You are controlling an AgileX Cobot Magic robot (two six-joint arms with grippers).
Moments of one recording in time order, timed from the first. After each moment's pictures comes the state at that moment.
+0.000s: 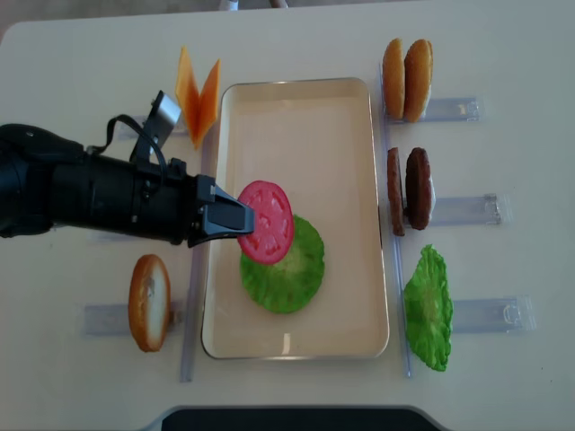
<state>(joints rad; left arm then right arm) -0.17 1.50 -0.64 -1.29 0.90 0.91 -0.07 -0.01 -0.50 -0.01 1.14 0.02</state>
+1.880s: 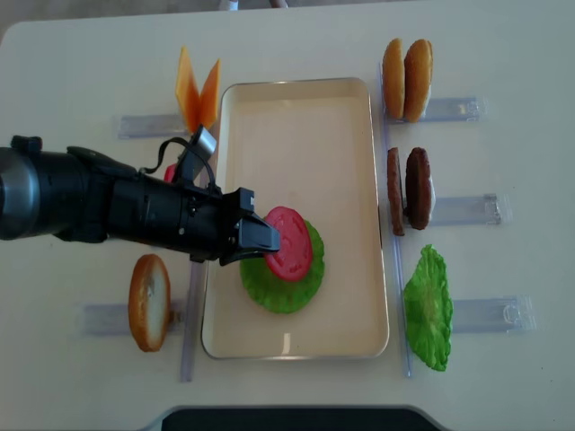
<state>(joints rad) -0.29 1.69 -0.64 -1.45 0.77 0.91 -0.07 -0.01 -0.50 -0.01 1.14 0.02</state>
